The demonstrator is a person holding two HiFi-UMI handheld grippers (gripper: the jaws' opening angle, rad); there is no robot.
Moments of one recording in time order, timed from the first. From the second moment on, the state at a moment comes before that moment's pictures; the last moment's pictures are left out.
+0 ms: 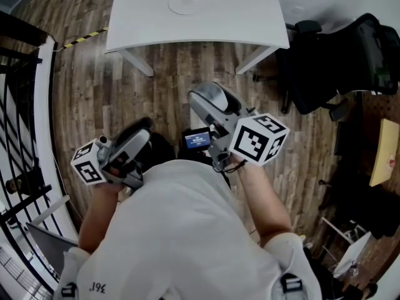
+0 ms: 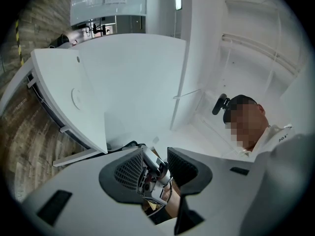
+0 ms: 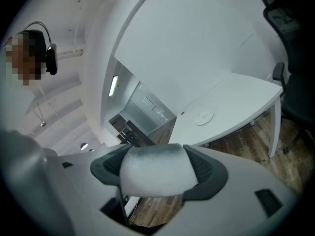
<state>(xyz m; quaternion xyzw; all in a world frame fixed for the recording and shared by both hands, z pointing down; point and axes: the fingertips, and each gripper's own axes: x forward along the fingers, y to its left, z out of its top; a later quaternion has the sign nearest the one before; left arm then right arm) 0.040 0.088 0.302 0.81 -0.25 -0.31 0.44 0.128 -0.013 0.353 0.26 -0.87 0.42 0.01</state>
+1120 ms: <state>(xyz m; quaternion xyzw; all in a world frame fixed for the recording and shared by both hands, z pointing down) -0.120 -0.129 0.300 0.83 -0.15 -0.28 0.47 0.009 -0.201 0.344 0.38 -0.84 0.40 0.00</state>
